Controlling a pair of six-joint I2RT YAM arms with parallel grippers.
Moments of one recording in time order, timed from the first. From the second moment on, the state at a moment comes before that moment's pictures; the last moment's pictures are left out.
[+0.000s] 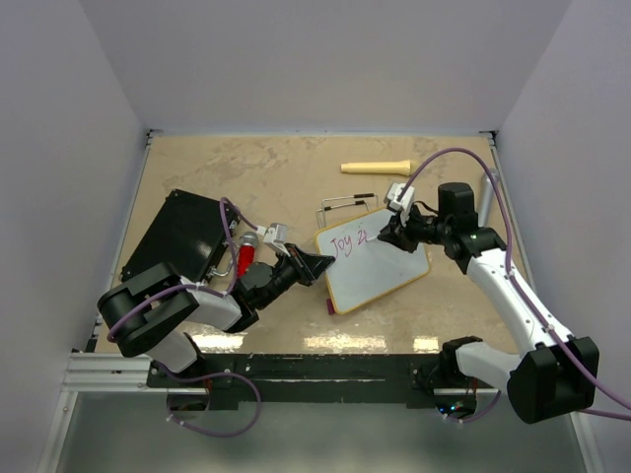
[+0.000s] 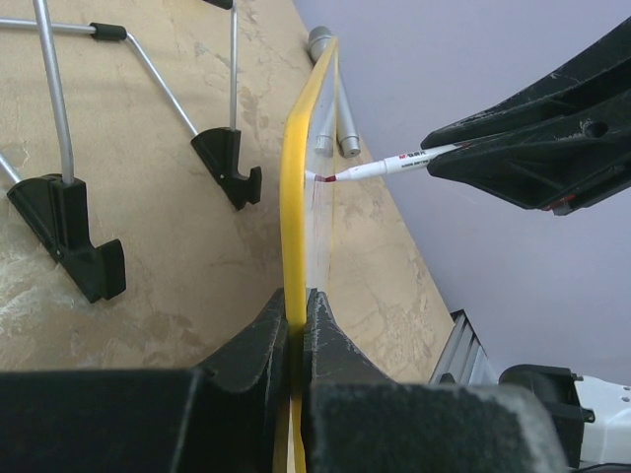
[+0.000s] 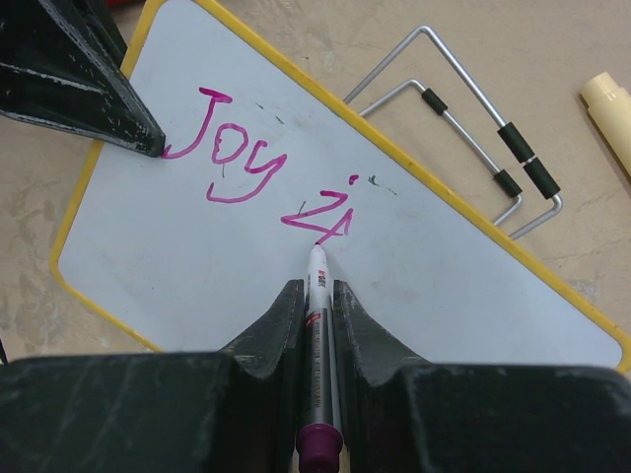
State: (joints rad) left arm -0.90 1.54 0.33 1.21 -0.11 -0.84; right arm 0.23 1.12 0.88 -0.43 -0.71 -0.55
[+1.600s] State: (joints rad) left arm -0.90 1.54 0.32 1.21 -0.11 -0.85; right arm 0.23 1.14 0.92 -0.48 -0.66 -0.59
